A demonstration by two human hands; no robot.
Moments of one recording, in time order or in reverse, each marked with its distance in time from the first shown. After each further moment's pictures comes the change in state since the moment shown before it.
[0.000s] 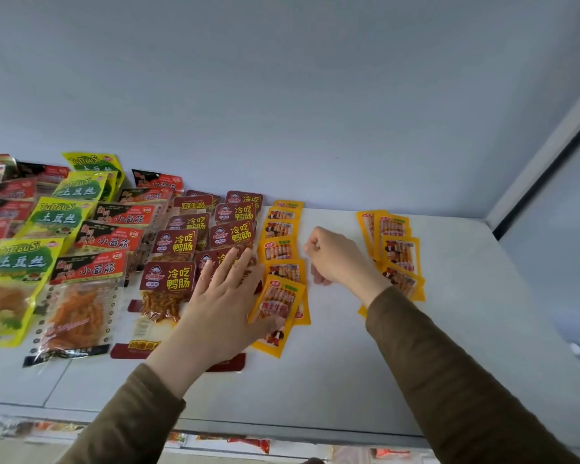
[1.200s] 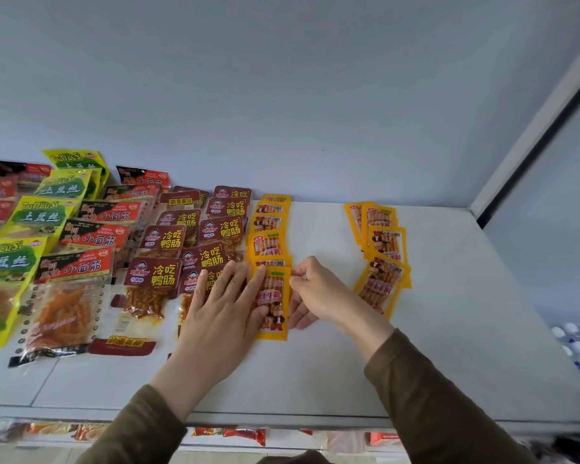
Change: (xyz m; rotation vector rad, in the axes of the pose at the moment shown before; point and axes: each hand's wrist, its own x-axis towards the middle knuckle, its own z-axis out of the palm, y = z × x) left_hand -0.021 0.015 0.031 0.041 0.100 0.016; right_hand -0.065 0.001 0.023 0.489 -0.301 0.118
